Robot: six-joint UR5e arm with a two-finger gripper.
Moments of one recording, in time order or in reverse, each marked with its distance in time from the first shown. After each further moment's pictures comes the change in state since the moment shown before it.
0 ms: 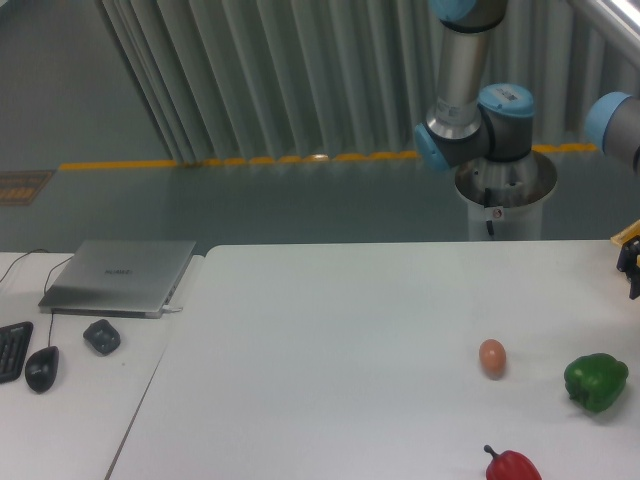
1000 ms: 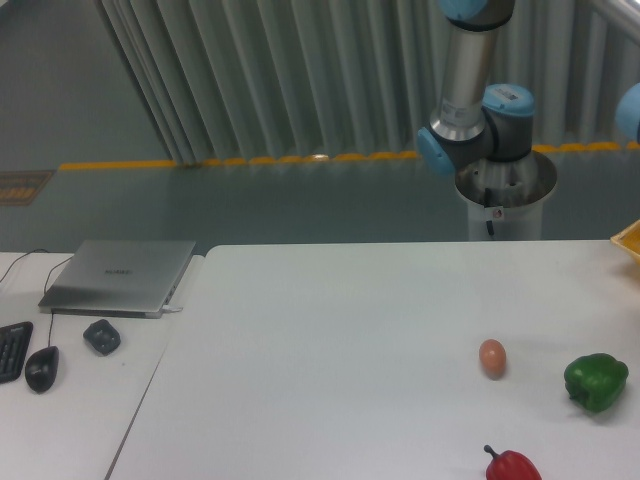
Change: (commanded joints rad) arm 0.155 0.046 -0.041 0.014 -0.029 -0.006
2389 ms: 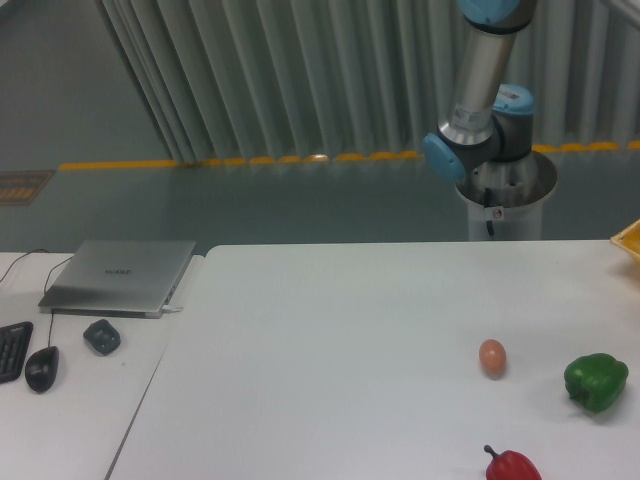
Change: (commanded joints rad) arm 0.095 -0.107 -0.017 0.086 0.167 0.469
